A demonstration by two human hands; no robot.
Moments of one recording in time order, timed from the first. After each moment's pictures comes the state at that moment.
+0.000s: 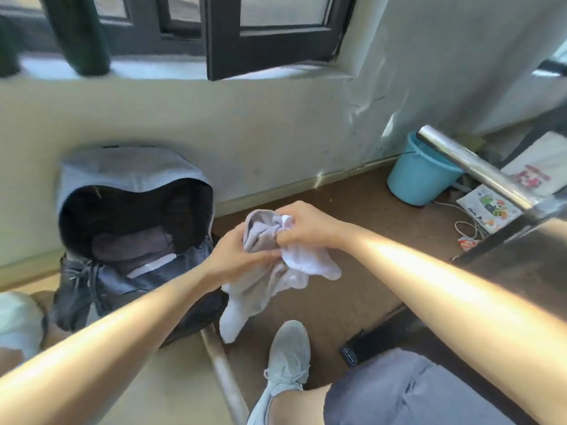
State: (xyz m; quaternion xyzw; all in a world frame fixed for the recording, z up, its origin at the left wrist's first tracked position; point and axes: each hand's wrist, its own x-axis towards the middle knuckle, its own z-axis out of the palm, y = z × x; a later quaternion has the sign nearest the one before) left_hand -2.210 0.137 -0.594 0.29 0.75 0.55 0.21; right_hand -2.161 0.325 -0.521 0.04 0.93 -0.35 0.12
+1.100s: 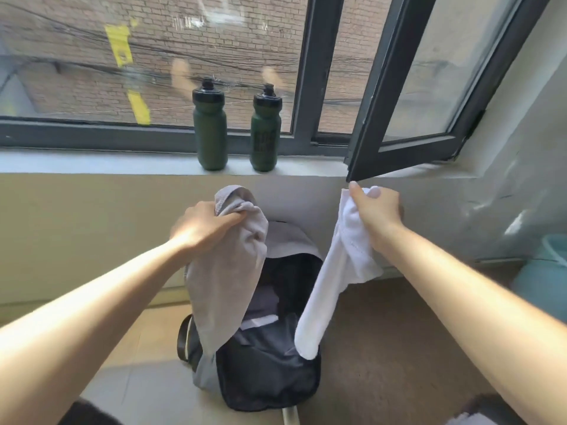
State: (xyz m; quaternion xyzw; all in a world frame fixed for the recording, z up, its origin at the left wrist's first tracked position) left_hand -2.339 -0.084 -0.447 0.01 0.91 0.41 0.01; right_hand -2.308 0.217 -0.407 0.23 0.82 -0.47 -0.24
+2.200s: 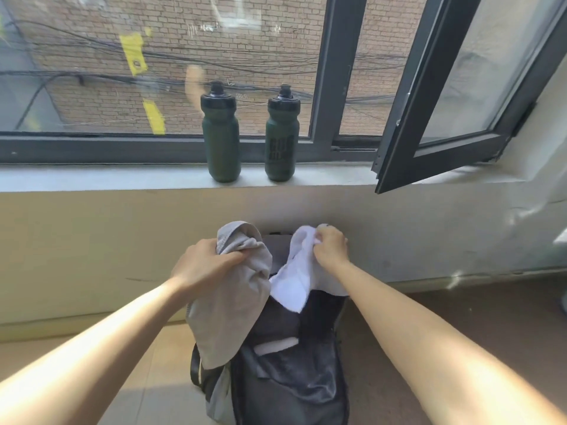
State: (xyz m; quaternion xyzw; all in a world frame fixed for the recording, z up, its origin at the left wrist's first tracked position) left_hand -2.367 -0.104 -0.497 -0.01 0.91 0.41 0.04; right_hand -2.436 0.176 -0.556 0.08 0.95 -0.27 -0.13
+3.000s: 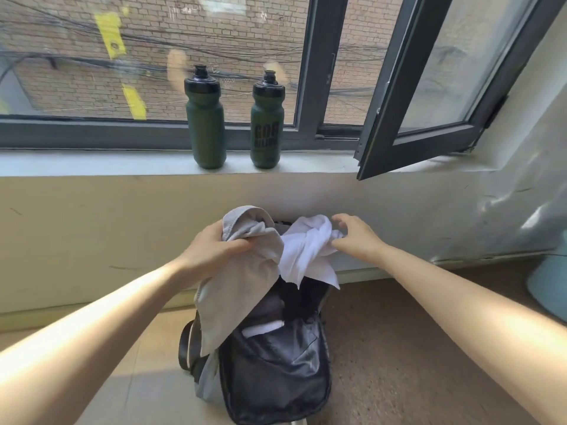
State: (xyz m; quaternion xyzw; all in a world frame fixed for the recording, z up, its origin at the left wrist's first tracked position) left_hand -2.338 -0.076 -0.473 0.16 0.82 0.54 0.08; right_hand -2.372 0.250 -0.505 0.06 0.95 -0.30 0.02
